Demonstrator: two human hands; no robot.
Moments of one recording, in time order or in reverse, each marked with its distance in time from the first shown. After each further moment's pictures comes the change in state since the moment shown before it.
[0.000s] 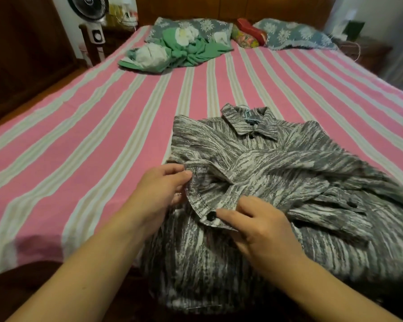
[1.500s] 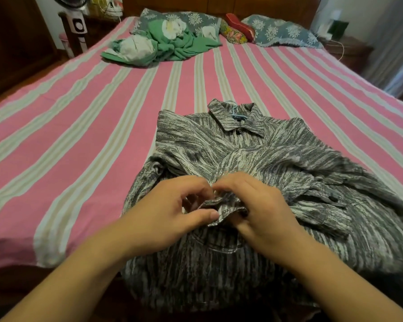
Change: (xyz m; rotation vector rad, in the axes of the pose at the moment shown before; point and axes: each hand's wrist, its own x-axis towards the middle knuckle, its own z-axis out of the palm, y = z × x) left_hand -0.041 0.012 0.015 0.742 -0.451 0.648; right_hand 0.015 0.022 -0.028 0.291 -0.012 0.016
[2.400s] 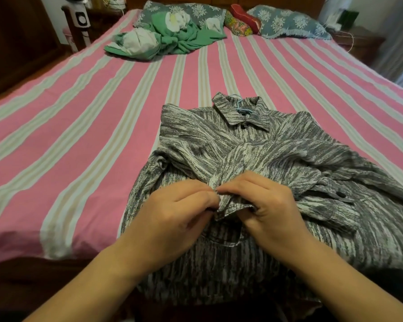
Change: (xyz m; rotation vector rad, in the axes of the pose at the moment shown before) left_hand -0.015 -0.004 0.020 0.324 0.282 0.389; right_hand -0.005 0.002 0.006 0.087 0.118 -0.044
